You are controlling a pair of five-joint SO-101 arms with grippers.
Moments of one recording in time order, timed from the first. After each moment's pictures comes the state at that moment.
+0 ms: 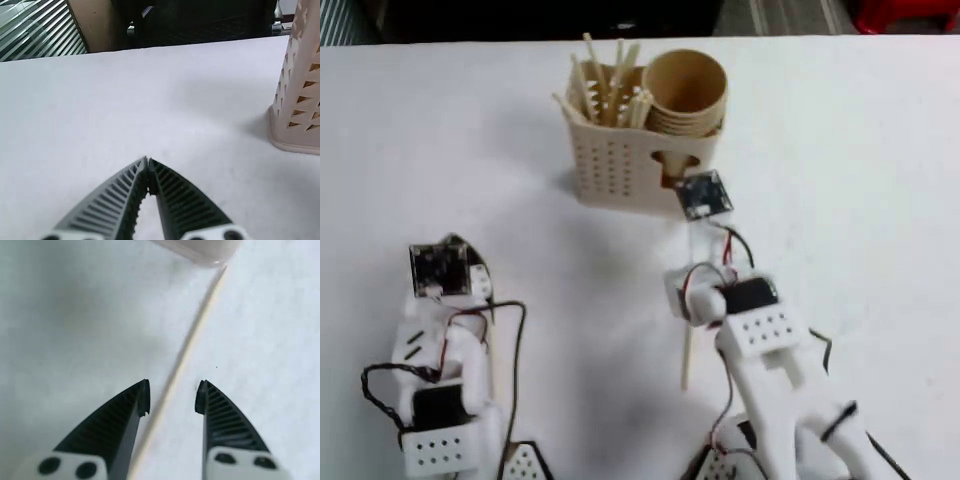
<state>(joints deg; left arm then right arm) -14.8 -103.1 97.2 37.5 -8.2 -20.5 -35.6 57.8 50.9 2.2</state>
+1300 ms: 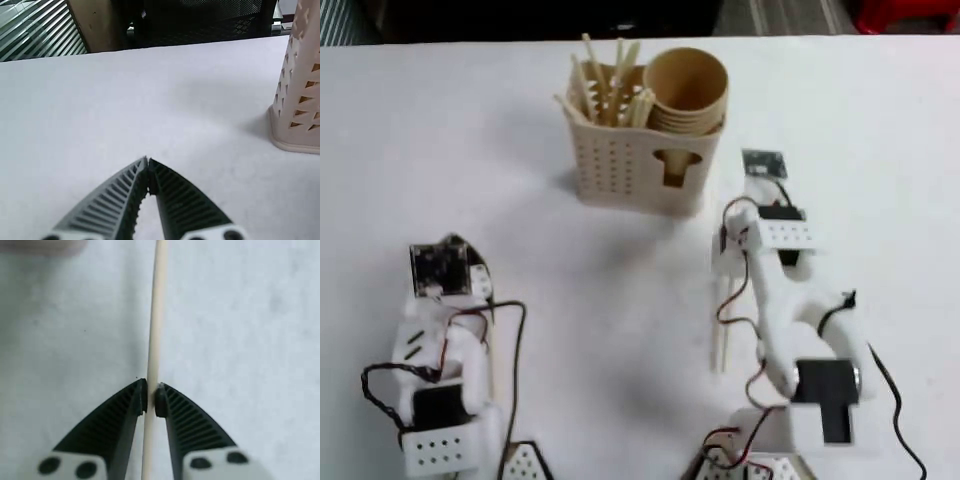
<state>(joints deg) -14.8 -103.1 97.2 37.5 -8.2 -1.9 -5.7 33.6 58.9 -1.6</state>
